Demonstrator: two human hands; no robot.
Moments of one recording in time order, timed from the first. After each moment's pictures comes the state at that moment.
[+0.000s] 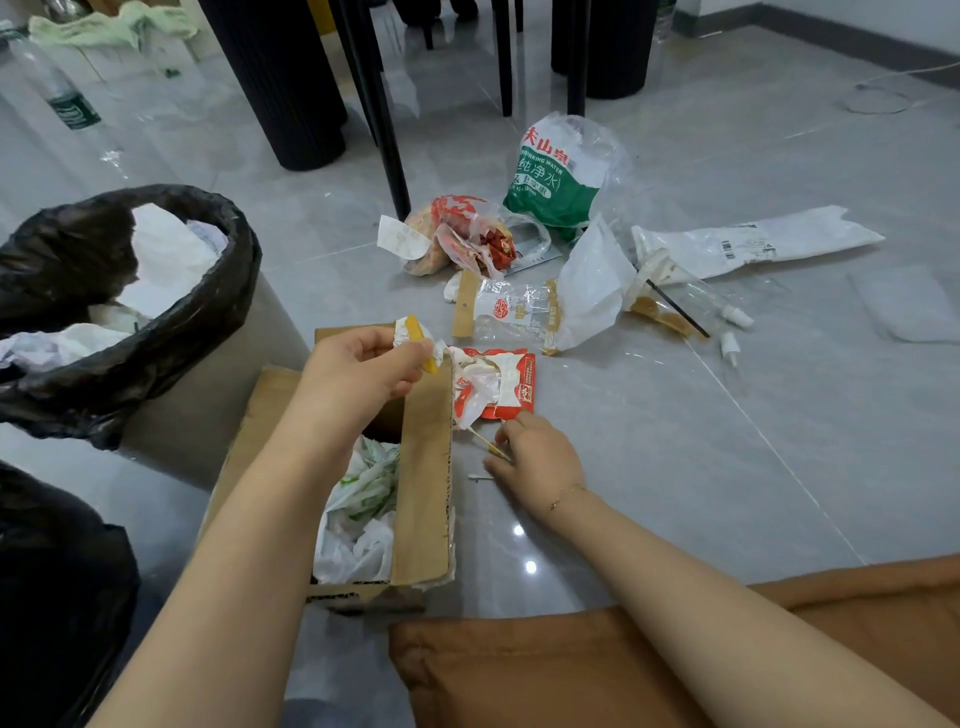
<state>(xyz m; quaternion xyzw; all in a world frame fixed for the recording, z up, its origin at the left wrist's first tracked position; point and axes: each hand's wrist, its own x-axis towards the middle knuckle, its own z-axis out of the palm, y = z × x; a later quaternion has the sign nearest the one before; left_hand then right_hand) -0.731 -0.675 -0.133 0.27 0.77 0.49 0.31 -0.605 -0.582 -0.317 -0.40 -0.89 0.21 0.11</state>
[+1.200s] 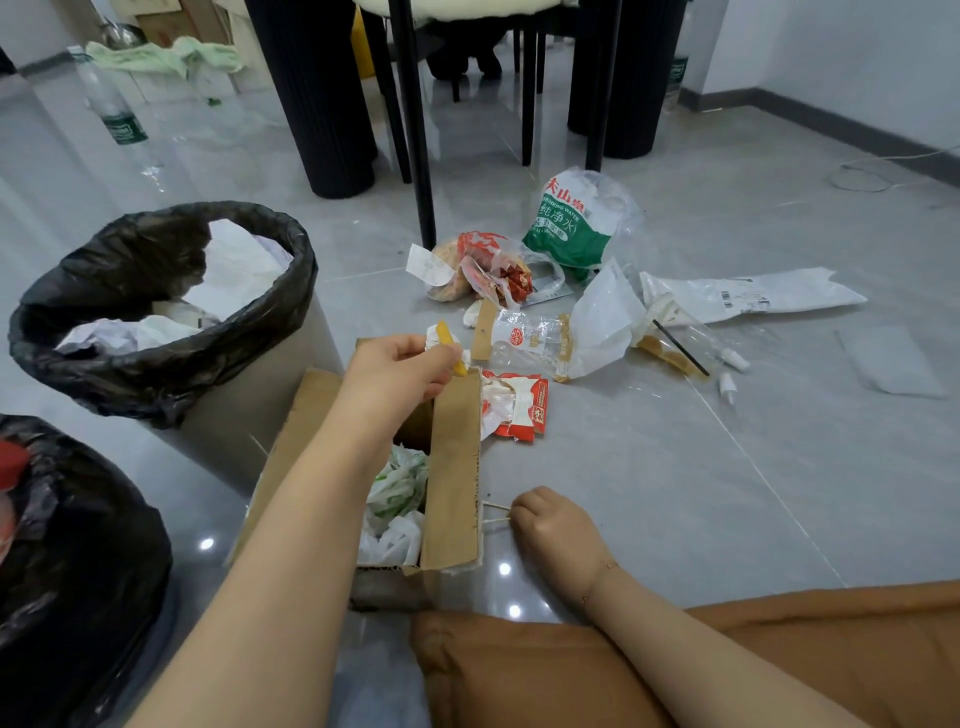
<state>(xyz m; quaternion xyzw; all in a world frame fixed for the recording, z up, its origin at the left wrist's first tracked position) -0.732 -0.685 -0.125 0.26 0.75 0.52 0.31 -0.567 -0.628 -0.333 -0.22 -0.96 0.06 0.16</state>
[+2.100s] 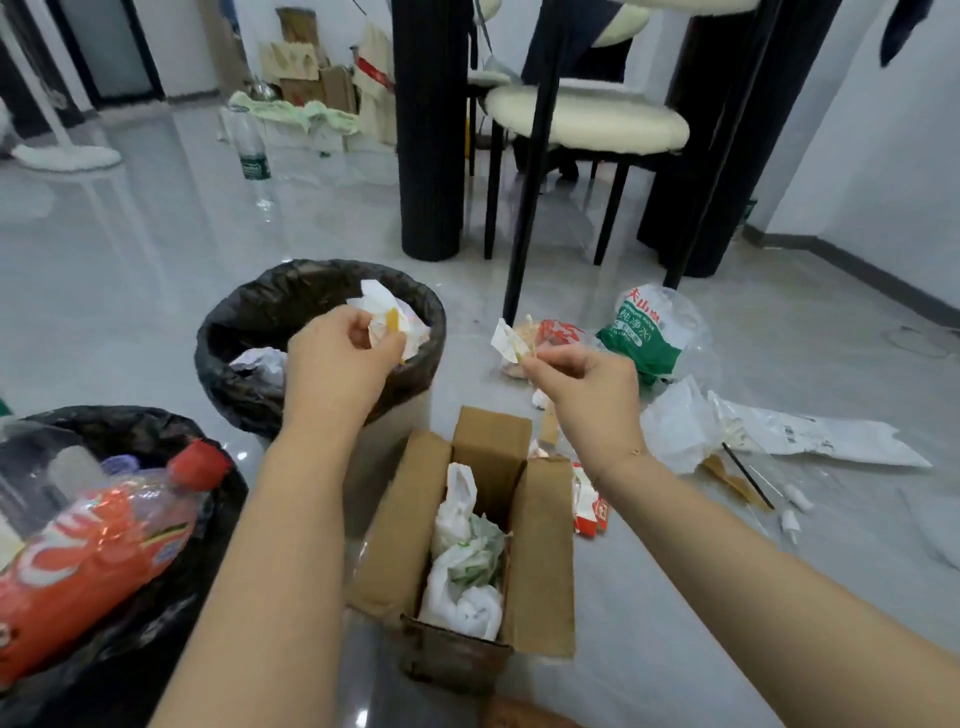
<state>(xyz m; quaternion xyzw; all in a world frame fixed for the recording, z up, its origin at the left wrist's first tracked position) -0.843 -0.751 -0.067 0.26 0.81 0.53 0.00 -0.692 -0.626 -0.085 -0.33 -0.71 0.46 0.41</state>
